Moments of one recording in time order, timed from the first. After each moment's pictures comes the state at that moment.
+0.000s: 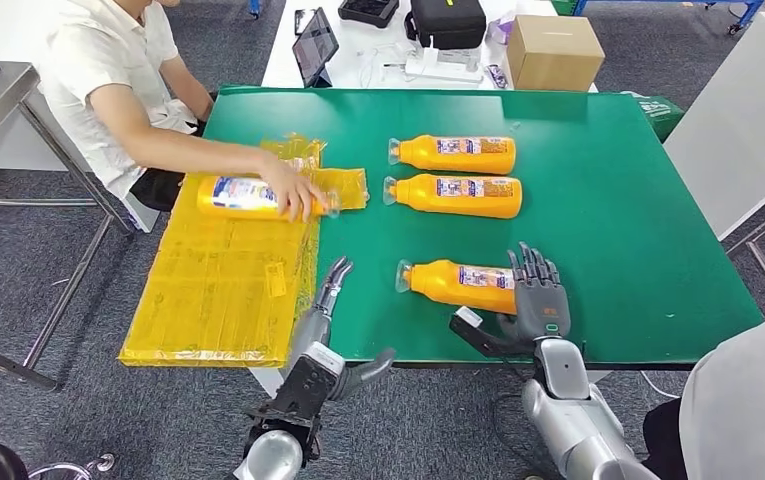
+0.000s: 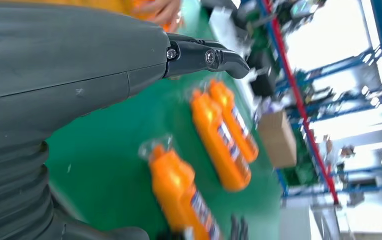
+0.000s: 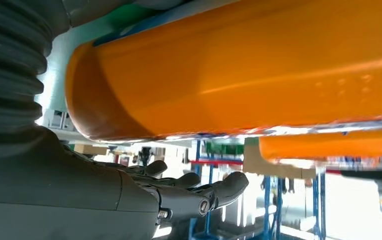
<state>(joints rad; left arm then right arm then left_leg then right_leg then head) -0.12 -0.22 -0.59 -1.28 -0.29 0.46 -0.36 -0.42 -0.06 0.16 -0.60 1.40 -0.62 -0.09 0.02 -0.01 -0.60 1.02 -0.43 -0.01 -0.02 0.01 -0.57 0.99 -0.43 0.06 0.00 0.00</state>
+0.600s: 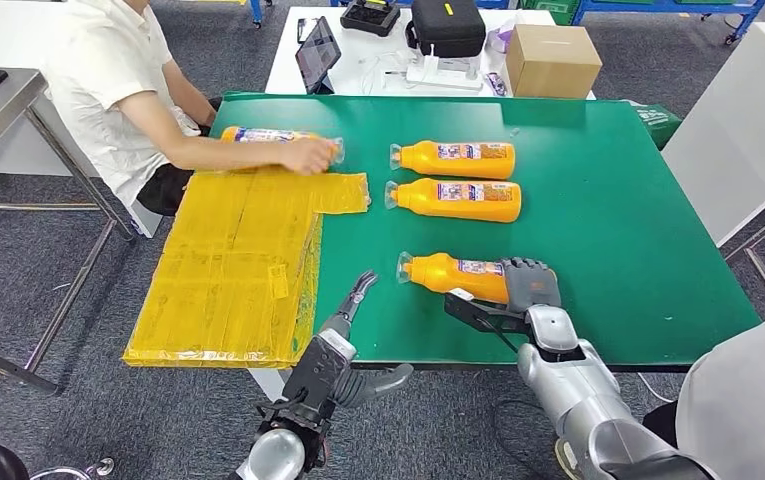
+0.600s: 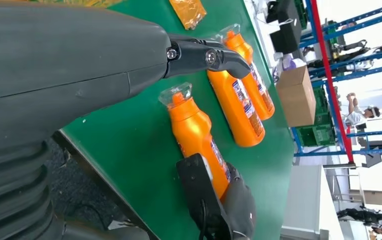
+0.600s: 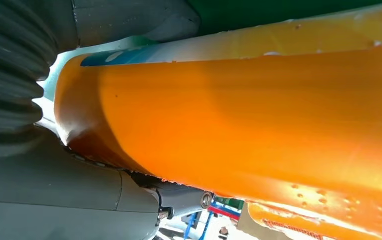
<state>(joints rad) -0.13 -0.22 -0.62 -1.28 -0.19 0.33 -0.25 -0.52 -0.08 0.27 -0.54 1.34 -0.22 0.03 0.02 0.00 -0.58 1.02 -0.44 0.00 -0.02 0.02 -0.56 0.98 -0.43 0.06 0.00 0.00</state>
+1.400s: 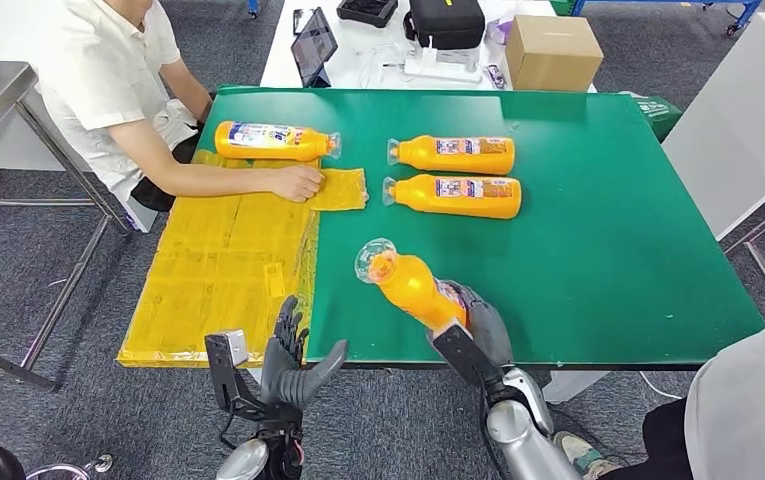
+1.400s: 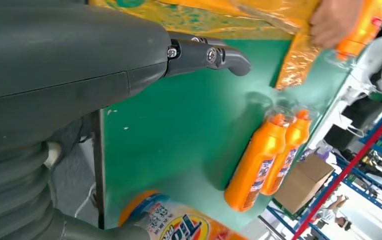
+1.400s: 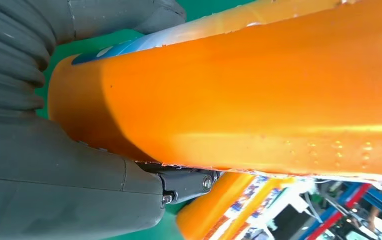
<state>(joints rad) -0.04 -0.20 -0.53 -1.28 0.53 0.44 -0.39 -0.16 0.03 0.30 -1.07 0.47 -0.34 -0.46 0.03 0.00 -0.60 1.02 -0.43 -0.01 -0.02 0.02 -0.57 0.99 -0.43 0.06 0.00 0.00</state>
